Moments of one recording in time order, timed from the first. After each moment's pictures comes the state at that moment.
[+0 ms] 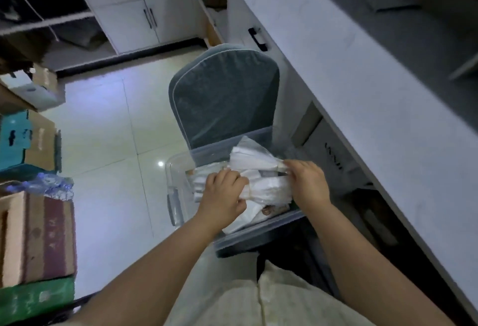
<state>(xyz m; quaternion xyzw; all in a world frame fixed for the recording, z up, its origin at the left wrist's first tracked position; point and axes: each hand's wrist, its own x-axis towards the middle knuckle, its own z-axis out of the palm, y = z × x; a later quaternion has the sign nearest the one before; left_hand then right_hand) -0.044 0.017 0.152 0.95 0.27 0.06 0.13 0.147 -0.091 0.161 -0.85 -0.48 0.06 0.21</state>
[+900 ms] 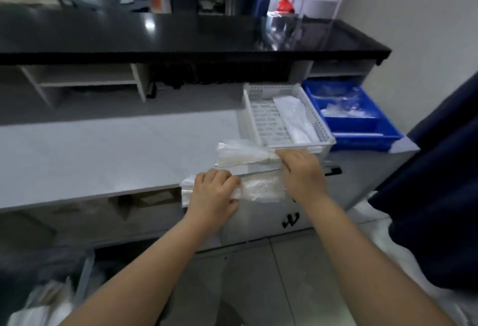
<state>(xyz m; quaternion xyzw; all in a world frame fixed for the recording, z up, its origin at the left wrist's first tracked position) 0.051 -0.423 0.281 0.89 -0.40 0.14 0.19 -0.006 -0.638 0.309 -0.94 0.03 -0.32 0.12</state>
